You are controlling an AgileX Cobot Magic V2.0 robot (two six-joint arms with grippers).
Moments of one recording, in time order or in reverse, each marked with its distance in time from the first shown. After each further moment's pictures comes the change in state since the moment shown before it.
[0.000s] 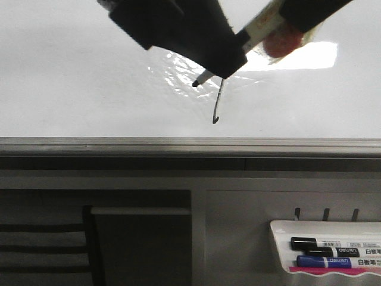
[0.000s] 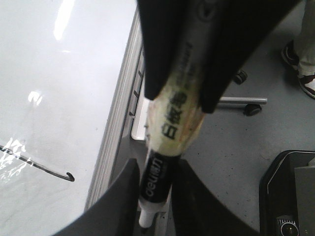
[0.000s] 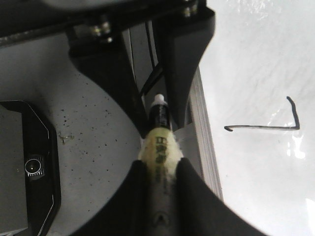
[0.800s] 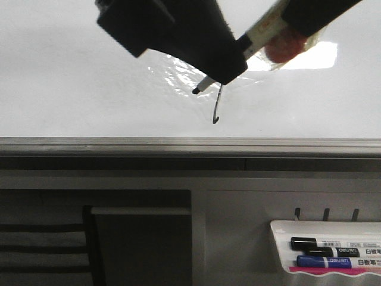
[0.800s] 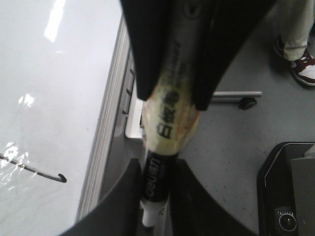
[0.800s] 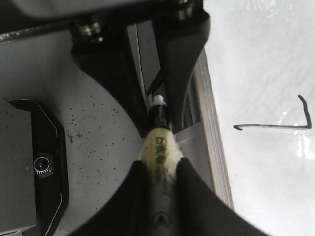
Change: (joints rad) left arm -0.004 0.000 0.000 0.003 0.023 0.021; right arm 0.000 0.000 0.000 0.015 0.021 -0.002
